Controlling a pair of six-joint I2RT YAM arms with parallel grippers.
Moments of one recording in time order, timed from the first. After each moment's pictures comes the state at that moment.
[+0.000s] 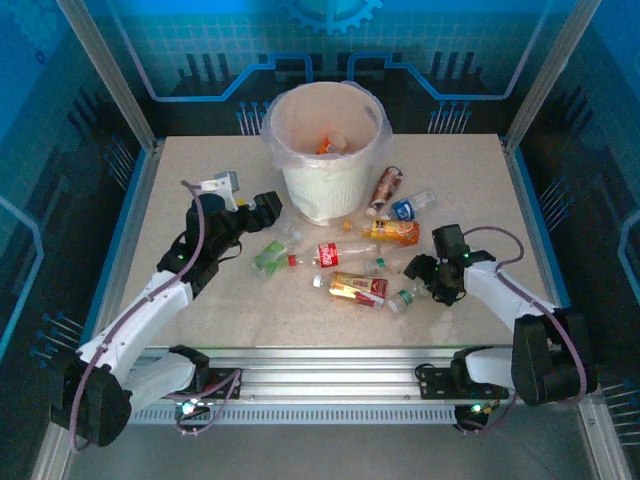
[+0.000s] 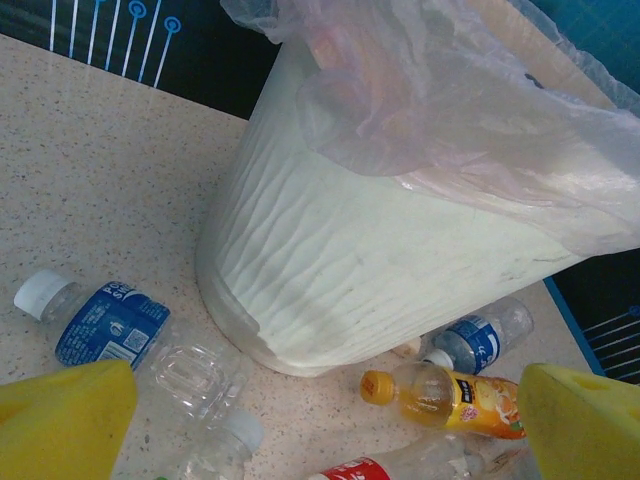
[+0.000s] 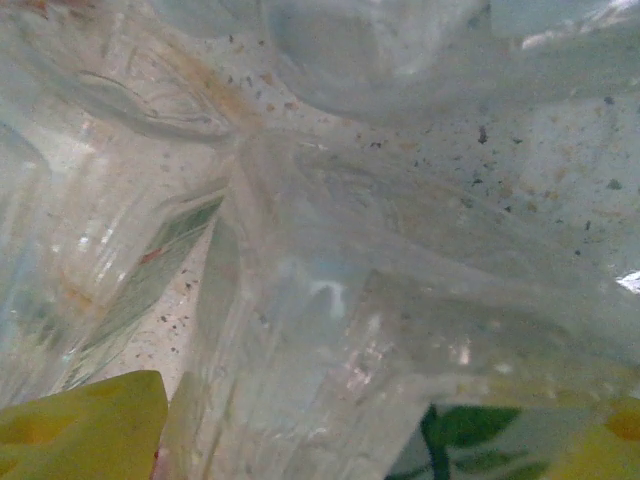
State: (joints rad) left arm -0.32 1.06 0.77 -0.03 0.02 -0.58; right arm 0.17 1.26 0.62 -0.61 -0.08 0.83
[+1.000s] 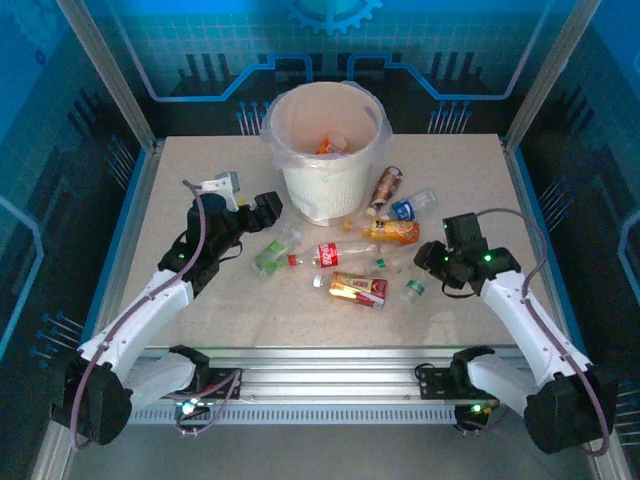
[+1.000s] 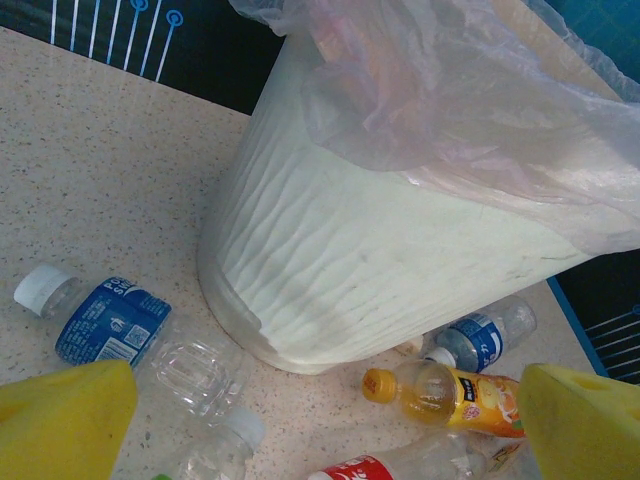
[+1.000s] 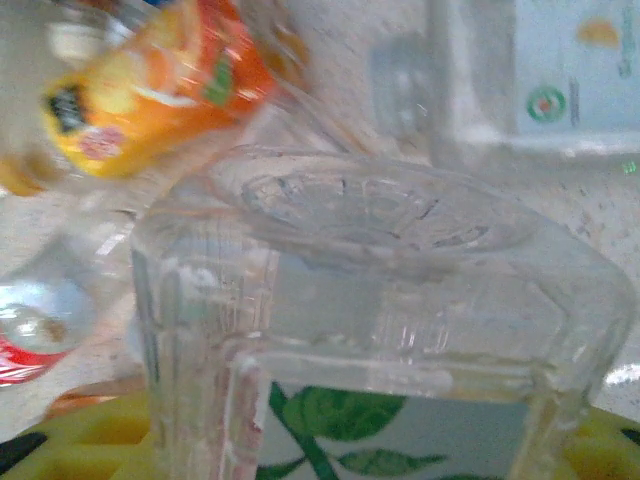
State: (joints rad) left arm -0.32 1.07 0.78 -0.03 0.01 -0.59; right arm 0.22 1.02 0.83 -0.84 -0.02 0.76
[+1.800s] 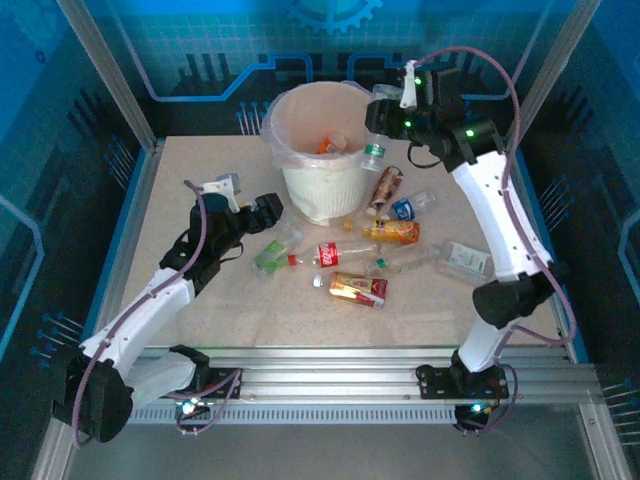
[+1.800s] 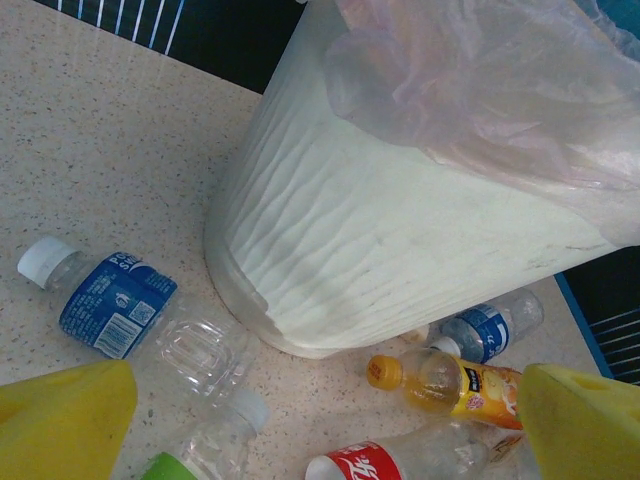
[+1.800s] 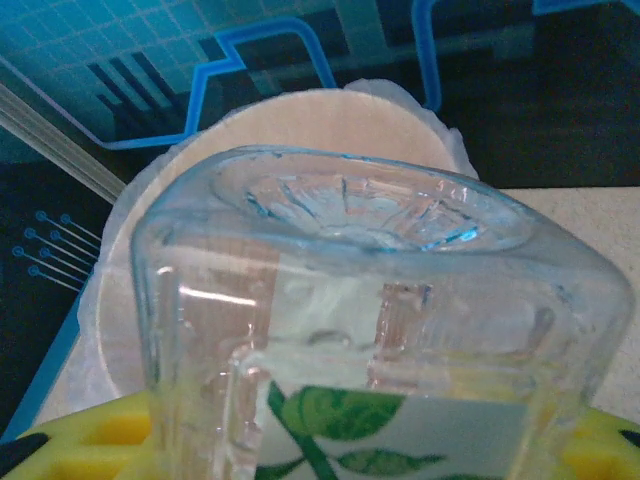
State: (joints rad) left arm -0.32 1.08 0.78 -0.07 0.02 -0.62; right arm 0.38 1.77 2.20 -0.93 -0.06 0.37
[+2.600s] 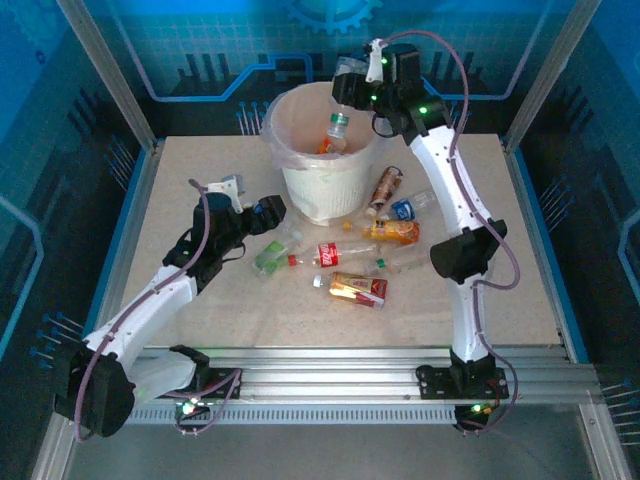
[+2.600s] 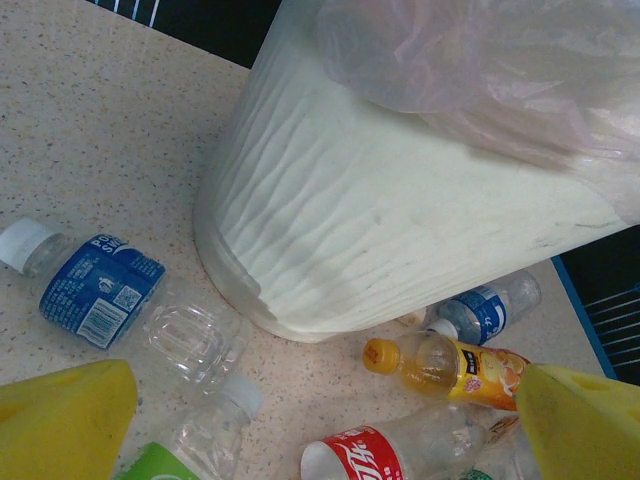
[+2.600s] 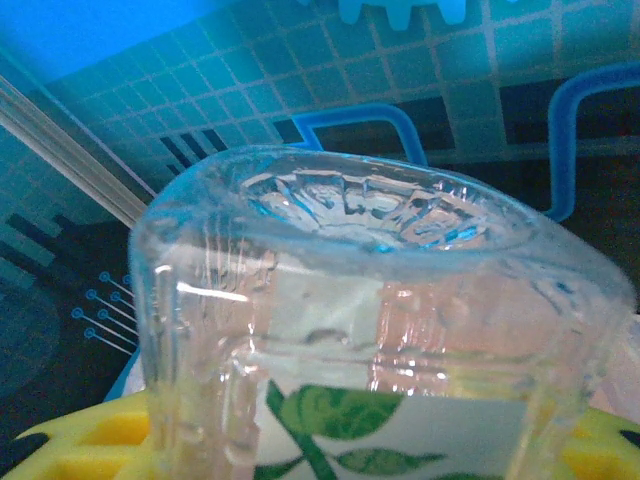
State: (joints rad) left arm -0.32 1.11 0.78 -0.06 0.05 -0.62; right arm 0.37 2.22 2.63 -0.77 -0.19 0.39
